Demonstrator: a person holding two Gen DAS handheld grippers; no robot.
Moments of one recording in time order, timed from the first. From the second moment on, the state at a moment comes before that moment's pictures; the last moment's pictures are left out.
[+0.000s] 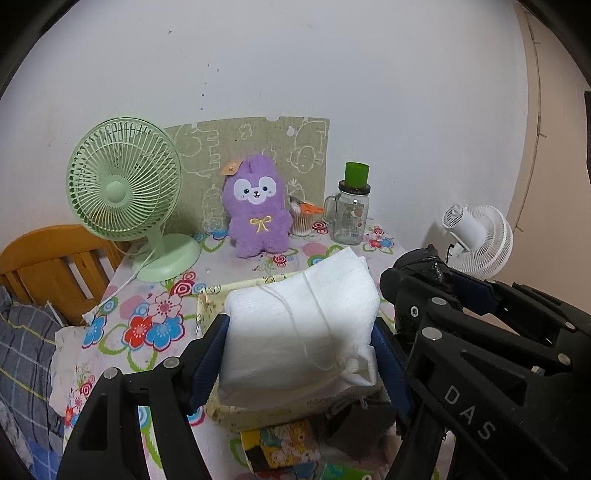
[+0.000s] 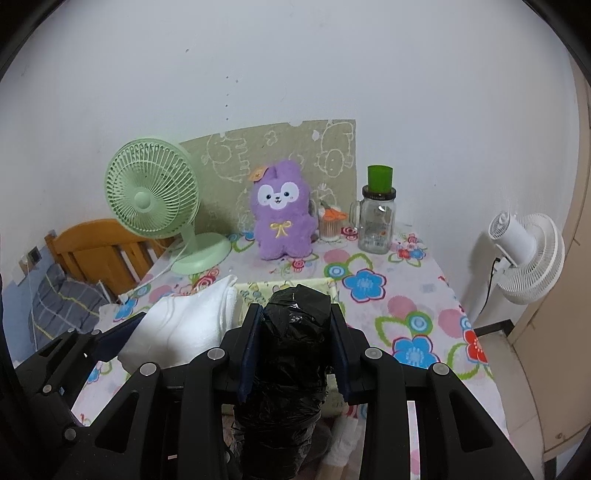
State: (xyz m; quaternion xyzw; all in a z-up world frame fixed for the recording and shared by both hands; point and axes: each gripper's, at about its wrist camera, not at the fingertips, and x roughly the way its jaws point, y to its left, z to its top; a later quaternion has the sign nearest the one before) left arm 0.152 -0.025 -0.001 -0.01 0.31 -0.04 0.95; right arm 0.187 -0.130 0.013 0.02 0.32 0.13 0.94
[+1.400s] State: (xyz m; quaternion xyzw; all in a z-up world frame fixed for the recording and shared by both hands) left arm 0.217 -0.013 -0.050 0.00 0.38 -0.03 0.92; right arm 0.253 -0.107 -0.039 -0.01 0.39 0.11 0.92
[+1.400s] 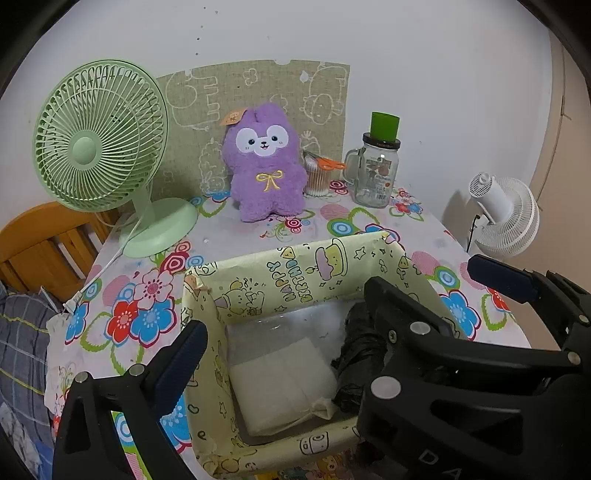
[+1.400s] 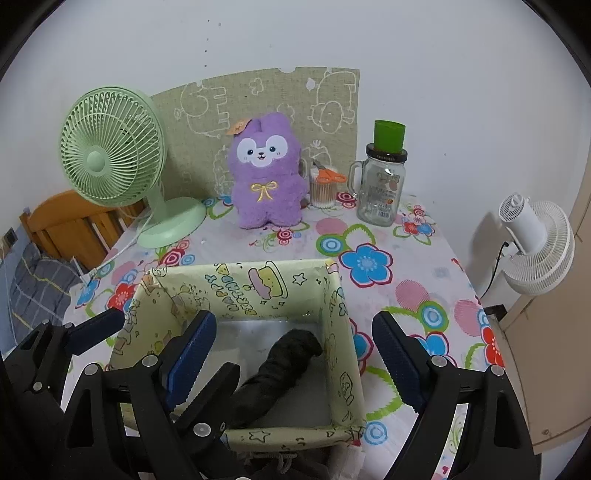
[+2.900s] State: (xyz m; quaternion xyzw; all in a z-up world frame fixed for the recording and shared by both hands) left arm 0.137 -0.029 -0.037 0.00 0.36 -0.04 0.93; right arm 0.174 -0.127 -0.018 -0.02 0.36 0.11 0.93
